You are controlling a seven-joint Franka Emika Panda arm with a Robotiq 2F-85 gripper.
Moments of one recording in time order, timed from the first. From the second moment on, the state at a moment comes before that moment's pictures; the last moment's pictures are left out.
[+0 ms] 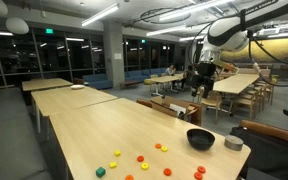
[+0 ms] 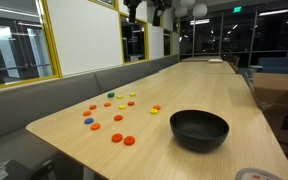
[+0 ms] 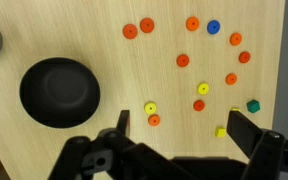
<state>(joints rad) -0.04 -0.38 -0.21 -2.23 0.16 1.87 -0.05</state>
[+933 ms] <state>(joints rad) -0.05 -0.35 -0.09 -2.31 0.14 2.04 0.06</state>
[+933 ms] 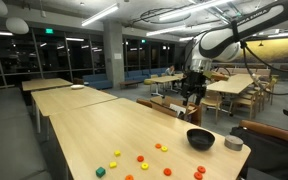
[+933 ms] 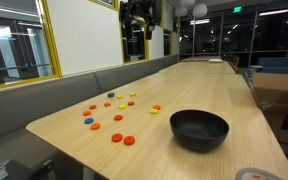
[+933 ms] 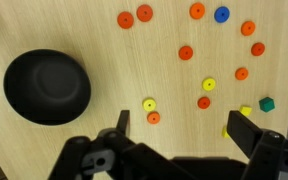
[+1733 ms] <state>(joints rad) -0.01 0.05 0.06 -2.25 -0.03 2.31 0.36</state>
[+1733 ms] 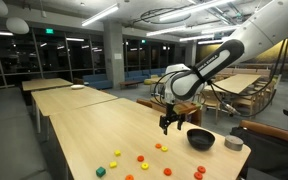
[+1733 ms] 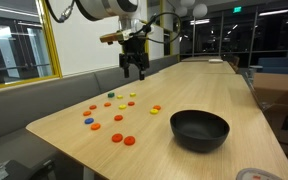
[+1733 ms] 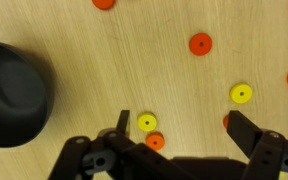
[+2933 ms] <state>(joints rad) 0.02 0.55 -0.03 -1.97 0.02 2.55 0.36</state>
